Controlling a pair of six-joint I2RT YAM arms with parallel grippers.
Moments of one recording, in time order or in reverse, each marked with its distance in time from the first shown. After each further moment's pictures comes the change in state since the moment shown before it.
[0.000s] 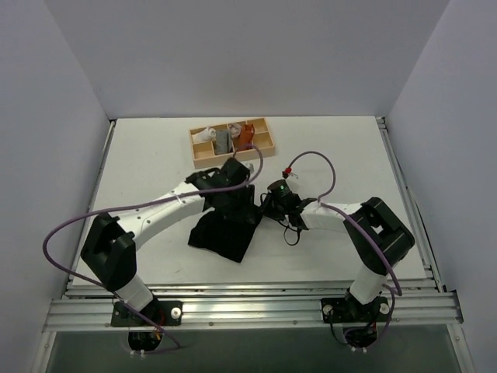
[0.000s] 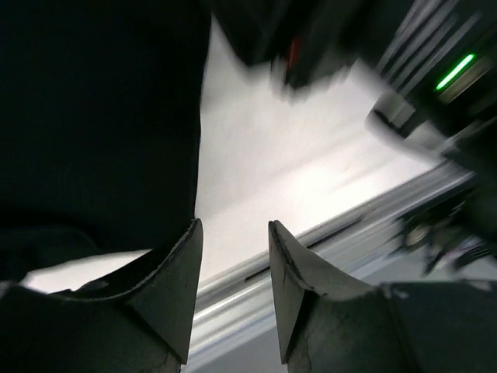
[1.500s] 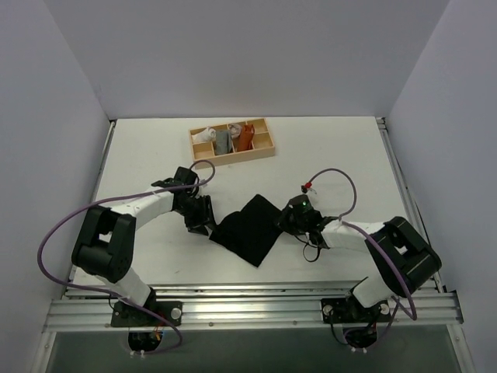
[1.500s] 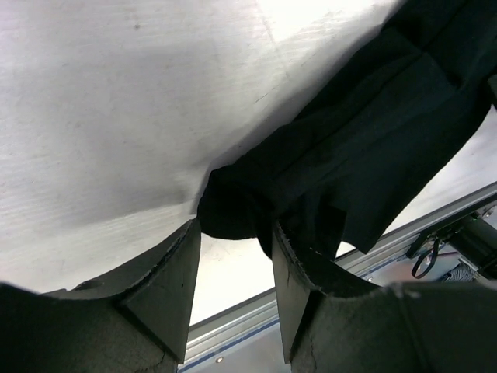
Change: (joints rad) left arm 0.482 0.005 -0.298 0.124 0.269 0.129; right arm -0.061 -0.213 -0.295 0.118 -0.086 0.032
